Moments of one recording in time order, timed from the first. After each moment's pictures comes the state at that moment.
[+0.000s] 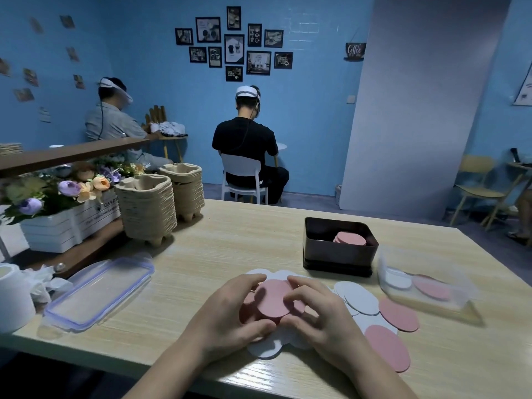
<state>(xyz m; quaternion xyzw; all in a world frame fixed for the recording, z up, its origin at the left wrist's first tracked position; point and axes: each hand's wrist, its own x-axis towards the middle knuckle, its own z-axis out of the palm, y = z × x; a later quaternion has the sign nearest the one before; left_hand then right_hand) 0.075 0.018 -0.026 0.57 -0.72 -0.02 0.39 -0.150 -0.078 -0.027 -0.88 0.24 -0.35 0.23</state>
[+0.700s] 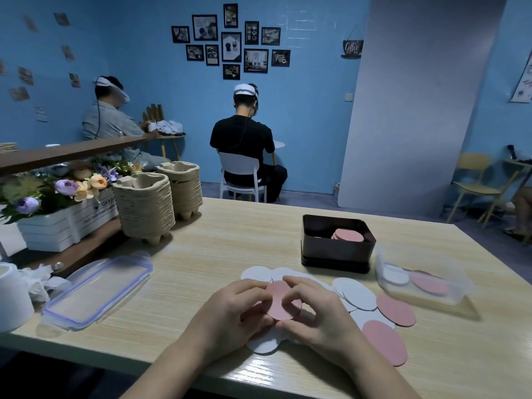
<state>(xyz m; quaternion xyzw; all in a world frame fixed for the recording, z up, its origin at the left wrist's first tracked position) 0.072 0.013 -0.033 0.52 -0.76 0.02 0.39 -0.151 -0.076 -0.026 -0.88 0.24 -0.33 0.25</state>
